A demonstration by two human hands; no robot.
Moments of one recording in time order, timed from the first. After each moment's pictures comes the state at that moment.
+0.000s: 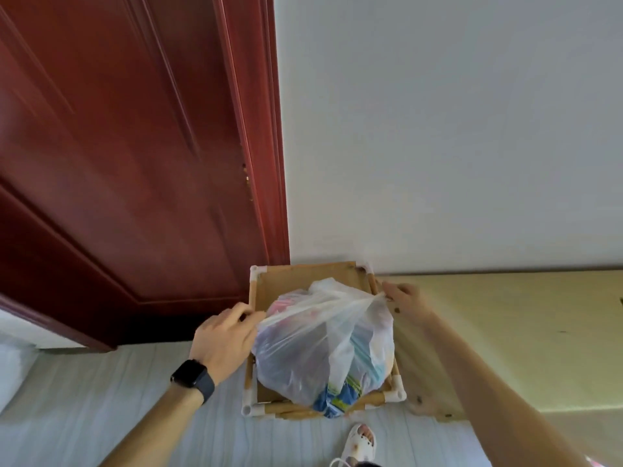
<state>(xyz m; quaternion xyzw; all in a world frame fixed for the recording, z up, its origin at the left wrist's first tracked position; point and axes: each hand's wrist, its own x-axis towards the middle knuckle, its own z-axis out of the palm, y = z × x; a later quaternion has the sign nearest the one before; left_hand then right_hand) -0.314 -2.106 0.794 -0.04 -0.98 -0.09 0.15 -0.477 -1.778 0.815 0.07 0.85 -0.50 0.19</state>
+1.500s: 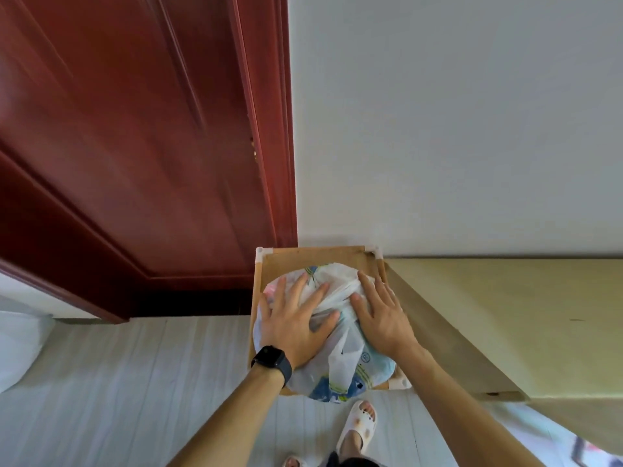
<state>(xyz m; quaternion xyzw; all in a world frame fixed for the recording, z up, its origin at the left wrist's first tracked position) -0.335 -2.007 0.769 0.08 -0.99 -0.13 0.03 -0.404 -1.817 0.777 -0.11 0.95 -0.26 0.16</state>
